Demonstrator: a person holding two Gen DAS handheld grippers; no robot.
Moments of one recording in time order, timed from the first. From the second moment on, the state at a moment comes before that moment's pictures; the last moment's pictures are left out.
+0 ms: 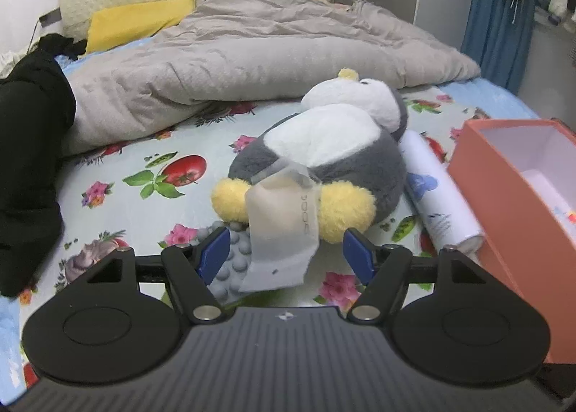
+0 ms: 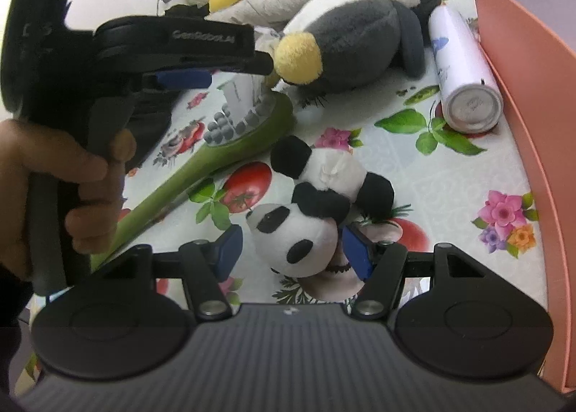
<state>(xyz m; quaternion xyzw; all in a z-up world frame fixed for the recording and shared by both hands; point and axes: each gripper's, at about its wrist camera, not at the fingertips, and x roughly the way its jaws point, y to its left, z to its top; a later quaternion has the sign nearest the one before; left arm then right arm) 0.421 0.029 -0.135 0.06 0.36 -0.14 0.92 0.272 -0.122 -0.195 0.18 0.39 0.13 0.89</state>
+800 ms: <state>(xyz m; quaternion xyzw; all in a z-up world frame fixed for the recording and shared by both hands) 0.431 0.030 -0.147 0.07 0.34 -0.10 0.93 0.284 -0.125 -0.209 0.23 0.41 0.14 0.87</state>
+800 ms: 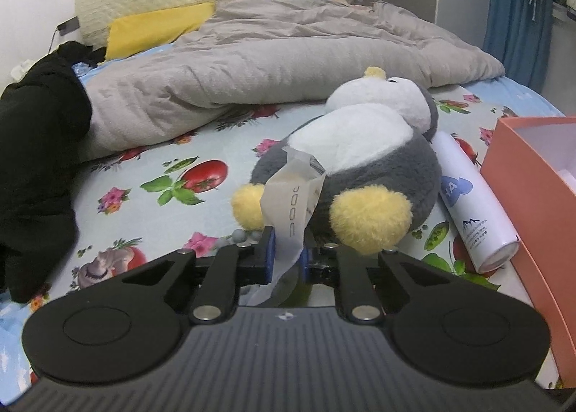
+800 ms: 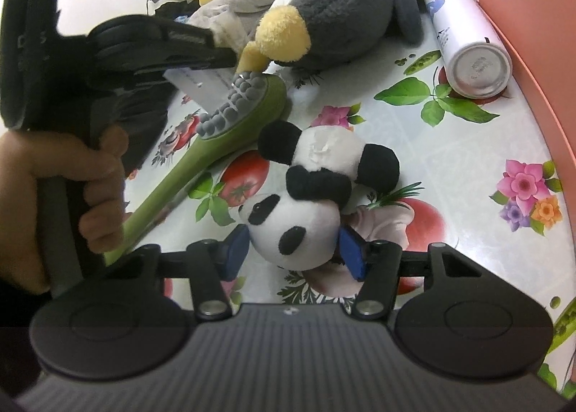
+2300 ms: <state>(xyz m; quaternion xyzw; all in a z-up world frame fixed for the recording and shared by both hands) 0.225 0.039 -0.111 -0.06 0.36 -0.08 0.93 0.162 -0.177 -0.154 0.12 0.39 0.12 0.91</state>
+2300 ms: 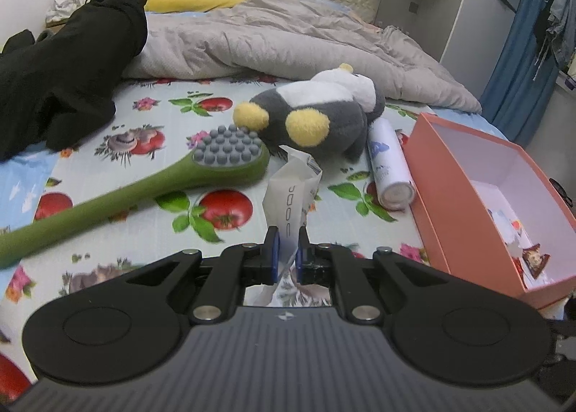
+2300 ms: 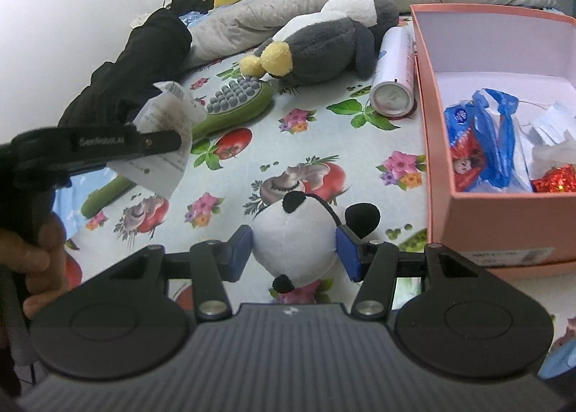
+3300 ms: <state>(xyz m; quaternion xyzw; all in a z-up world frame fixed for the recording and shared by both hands) 0.130 -0.031 -0.036 -0.10 0.36 -0.10 0.92 0.102 -0.241 -0.056 0.10 0.33 0.13 0.93</state>
